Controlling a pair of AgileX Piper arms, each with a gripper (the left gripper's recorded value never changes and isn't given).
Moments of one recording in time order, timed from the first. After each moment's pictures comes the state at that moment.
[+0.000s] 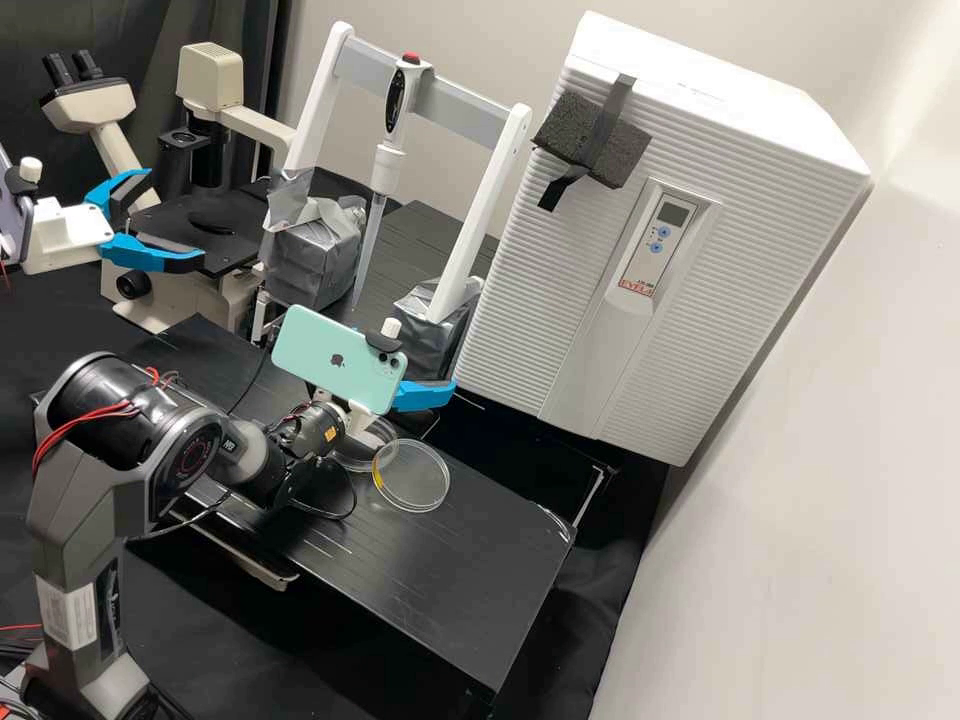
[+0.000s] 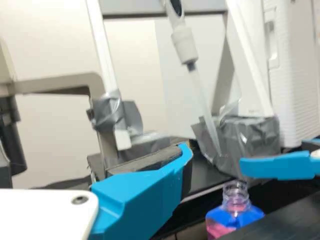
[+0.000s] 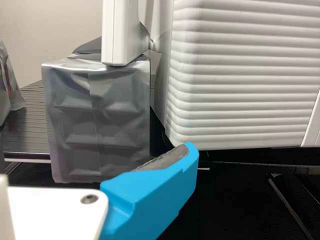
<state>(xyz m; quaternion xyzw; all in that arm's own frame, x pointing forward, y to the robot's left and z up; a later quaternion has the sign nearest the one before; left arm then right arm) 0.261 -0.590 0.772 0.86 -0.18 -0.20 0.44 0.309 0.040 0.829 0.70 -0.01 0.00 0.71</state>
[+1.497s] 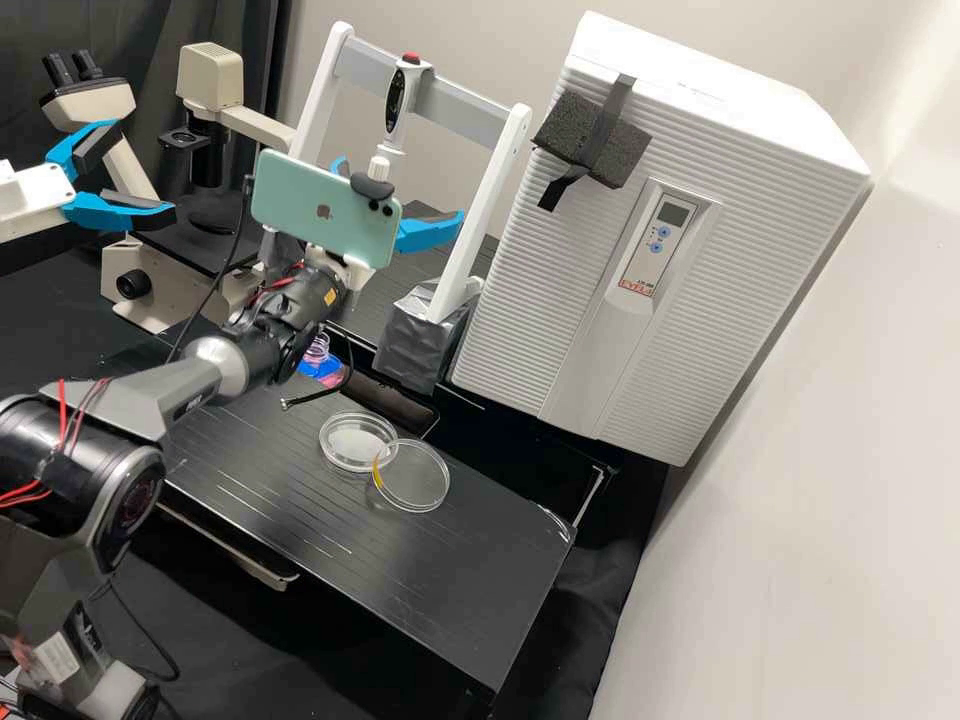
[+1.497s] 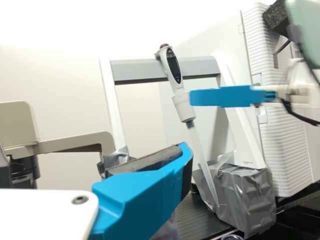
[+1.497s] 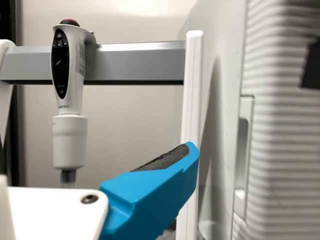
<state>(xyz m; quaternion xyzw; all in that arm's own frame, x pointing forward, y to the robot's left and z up) 0.231 -0.604 0.803 0.84 -0.24 -0.19 0.45 0.323 0.189 0.912 0.71 0.04 0.15 0.69</state>
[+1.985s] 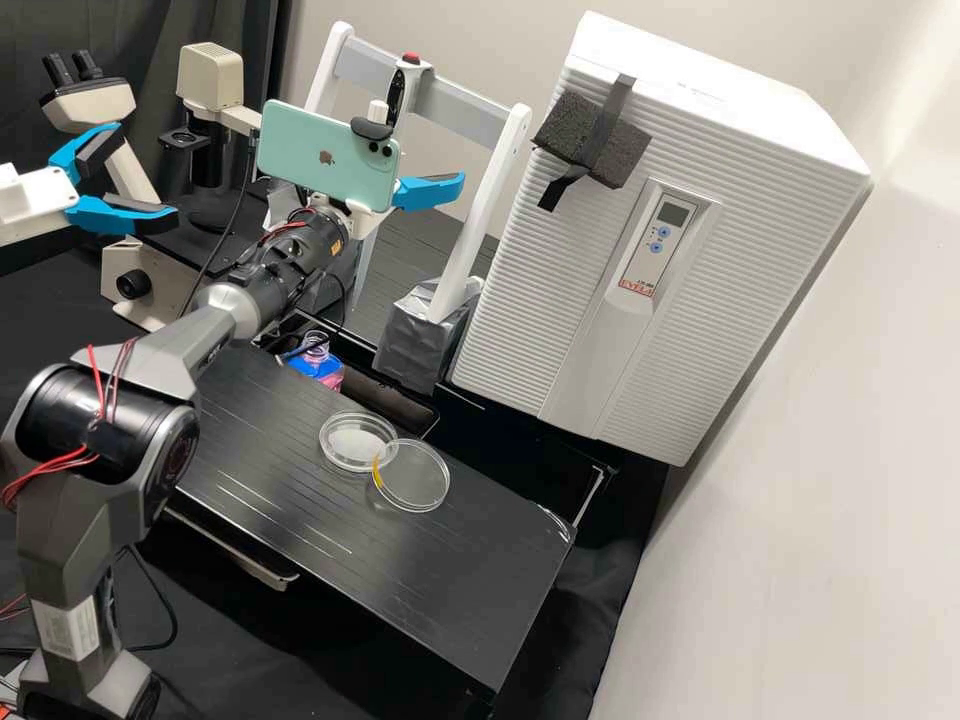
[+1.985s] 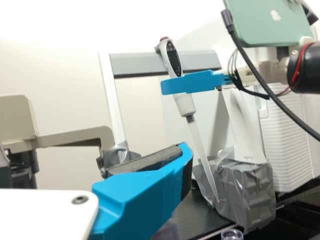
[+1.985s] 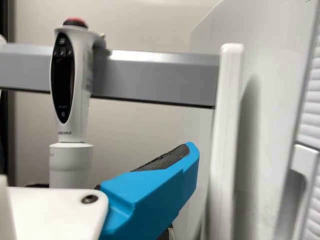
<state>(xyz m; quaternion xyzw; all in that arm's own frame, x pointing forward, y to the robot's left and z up) 0.234 -0.602 0.799 0.84 -0.23 -0.19 0.44 0.361 0.229 0.912 0.69 0.04 0.12 0.72</state>
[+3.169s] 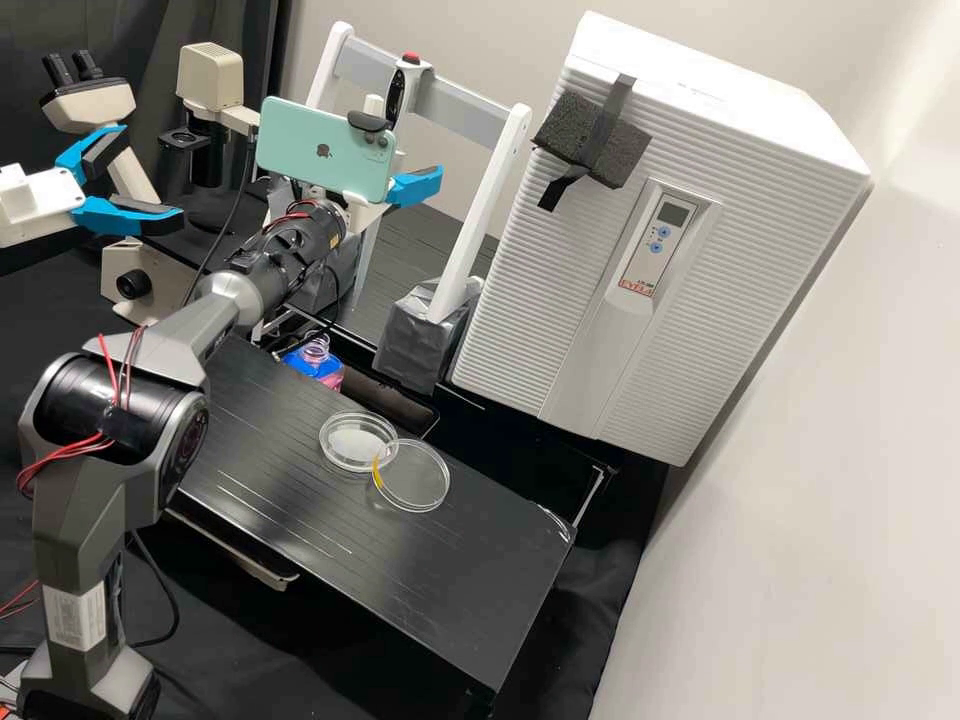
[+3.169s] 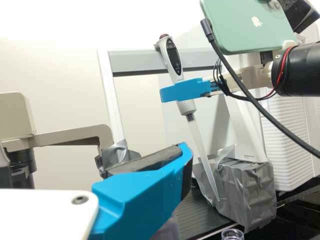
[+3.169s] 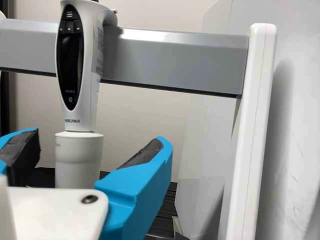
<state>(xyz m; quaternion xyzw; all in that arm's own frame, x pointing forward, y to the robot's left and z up) 0.239 -0.604 0.797 0.84 -0.23 -0.19 0.45 0.373 0.236 0.902 0.68 0.04 0.10 0.73</state>
